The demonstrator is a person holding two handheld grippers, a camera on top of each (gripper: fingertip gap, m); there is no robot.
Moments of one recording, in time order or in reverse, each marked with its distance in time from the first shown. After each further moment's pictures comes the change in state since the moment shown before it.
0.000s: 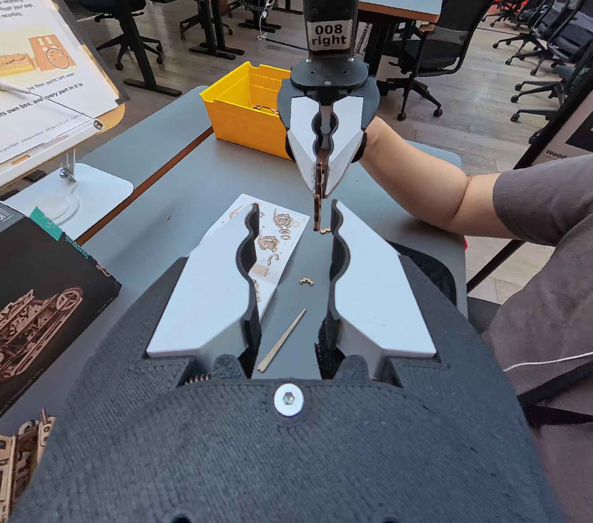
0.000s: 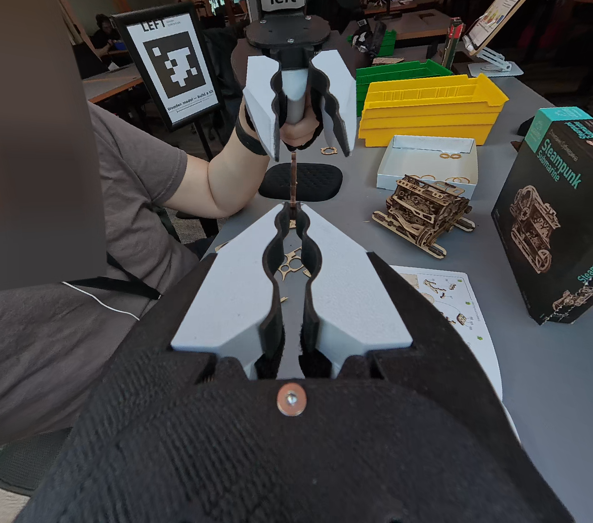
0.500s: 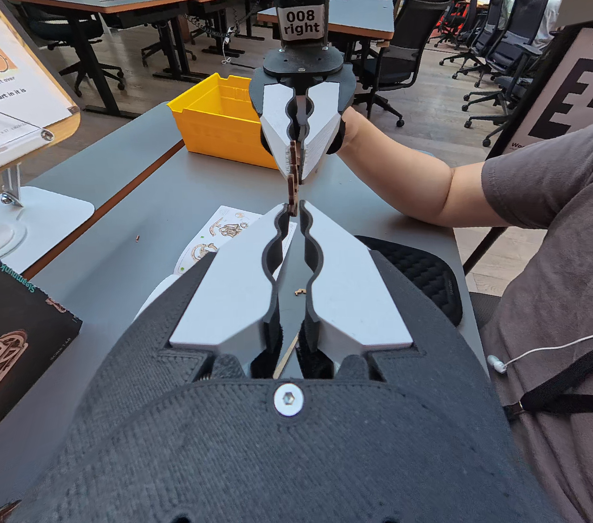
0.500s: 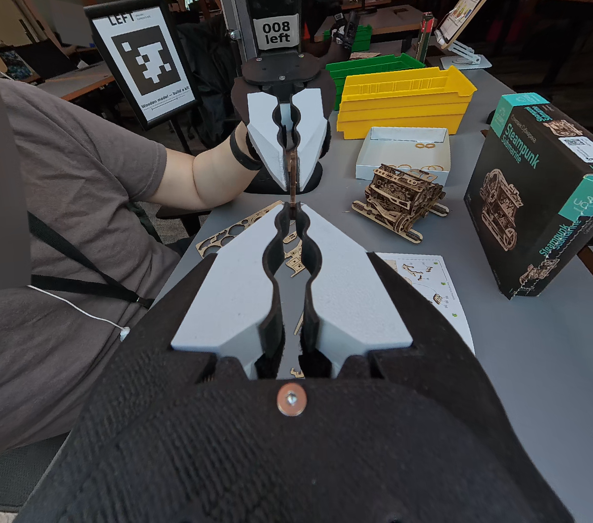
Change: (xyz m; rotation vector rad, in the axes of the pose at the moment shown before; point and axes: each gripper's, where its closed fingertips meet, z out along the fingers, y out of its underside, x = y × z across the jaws) left arm -0.001 0.021 0.023 0.067 0.121 0.032; right arm 0.018 0.008 -0.008 -0.008 0.069 0.009
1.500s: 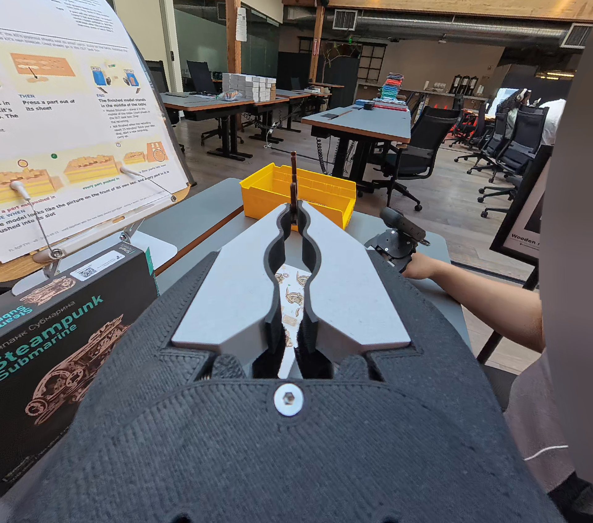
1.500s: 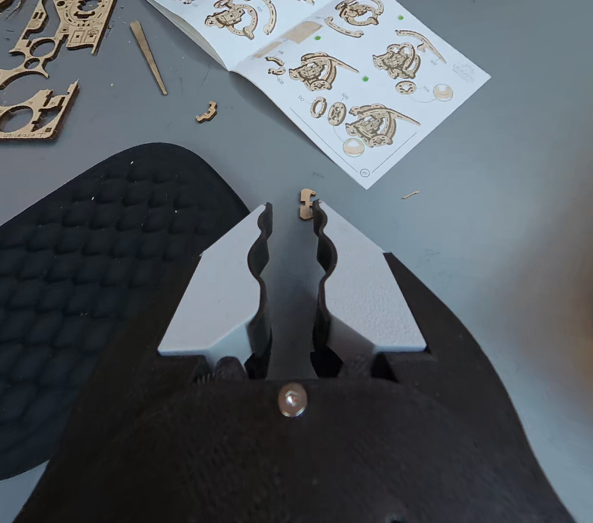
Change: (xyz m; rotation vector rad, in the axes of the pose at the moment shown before) left arm -0.045 -0.073 -0.106 0.275 -0.117 -0.050; right arm -0.015 0.227 -0.098 -0.363 0.880 0.286
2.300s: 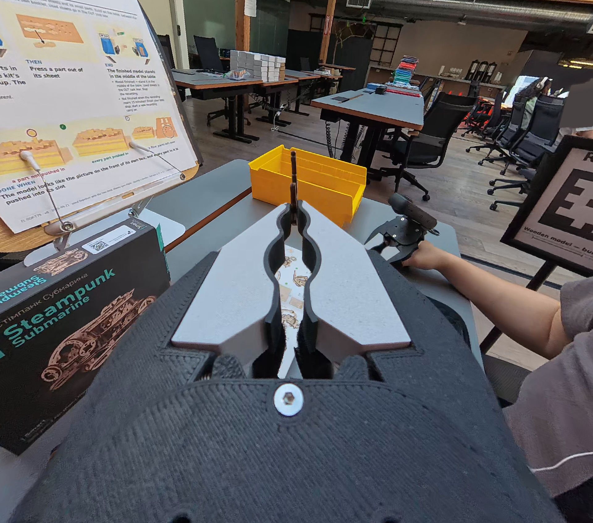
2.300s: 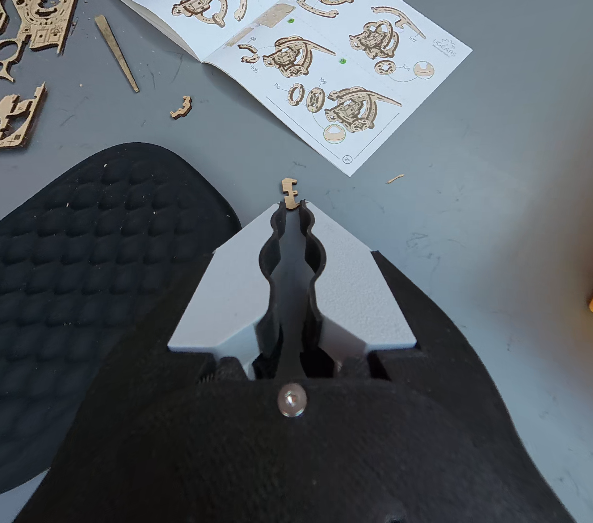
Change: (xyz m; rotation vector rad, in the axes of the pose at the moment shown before) left arm -0.013 0.014 -0.002 -0.053 -0.030 -0.027; right arm 0.011 0.006 0.000 -0.032 0.045 0.054
